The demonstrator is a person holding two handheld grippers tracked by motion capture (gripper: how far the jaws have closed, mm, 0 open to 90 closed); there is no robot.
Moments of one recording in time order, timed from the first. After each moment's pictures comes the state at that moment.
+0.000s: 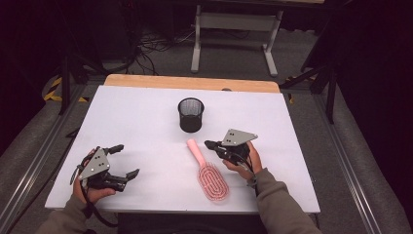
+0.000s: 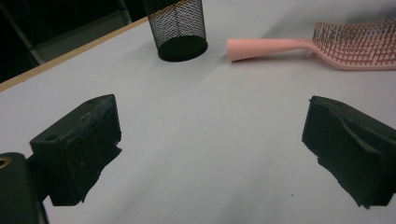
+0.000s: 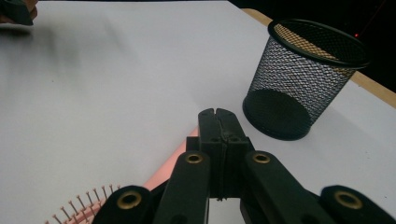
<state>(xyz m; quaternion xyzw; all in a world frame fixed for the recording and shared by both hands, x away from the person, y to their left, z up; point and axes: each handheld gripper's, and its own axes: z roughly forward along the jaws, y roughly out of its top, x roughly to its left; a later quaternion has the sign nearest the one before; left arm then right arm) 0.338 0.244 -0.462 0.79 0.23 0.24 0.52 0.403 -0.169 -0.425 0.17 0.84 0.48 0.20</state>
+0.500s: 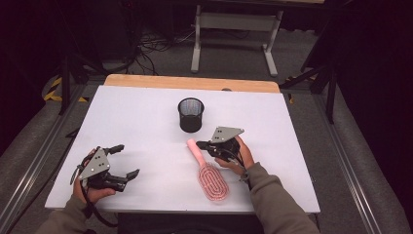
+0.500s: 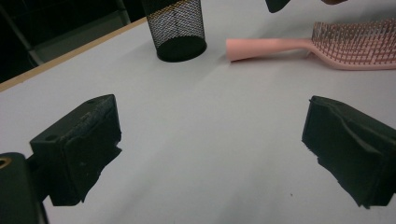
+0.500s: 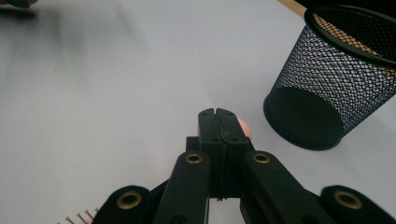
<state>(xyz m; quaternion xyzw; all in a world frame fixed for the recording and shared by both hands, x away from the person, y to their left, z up) 0.338 0.243 -0.462 0.79 0.22 0.24 0.52 0.420 -0.145 -0.431 0.14 0.86 0.46 0.17</state>
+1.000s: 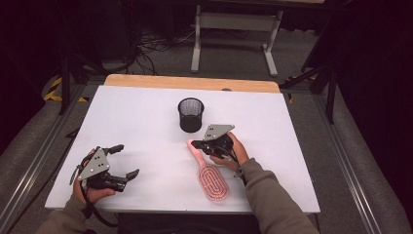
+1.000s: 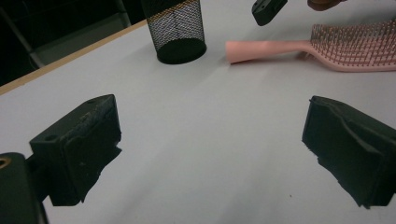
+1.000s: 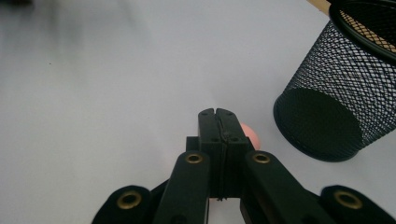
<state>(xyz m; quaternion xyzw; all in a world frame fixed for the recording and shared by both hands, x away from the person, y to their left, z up) 0.337 0.244 -0.461 0.79 0.22 0.24 0.52 0.432 -0.129 -0.433 0.13 0.88 0.44 0.16</state>
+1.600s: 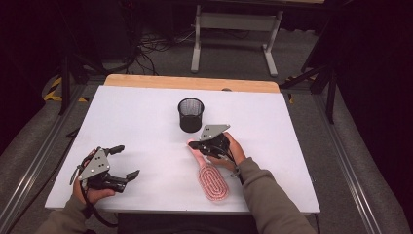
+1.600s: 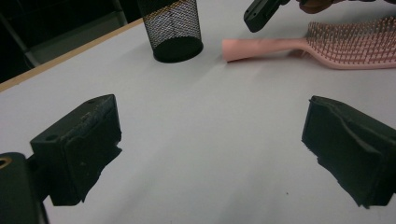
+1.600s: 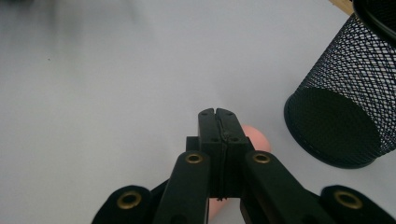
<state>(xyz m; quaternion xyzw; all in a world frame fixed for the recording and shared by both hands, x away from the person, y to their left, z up) 0.337 0.244 -0.462 0.79 0.22 0.23 0.52 0.435 -0.121 -0.438 0.12 0.88 0.43 0.15</state>
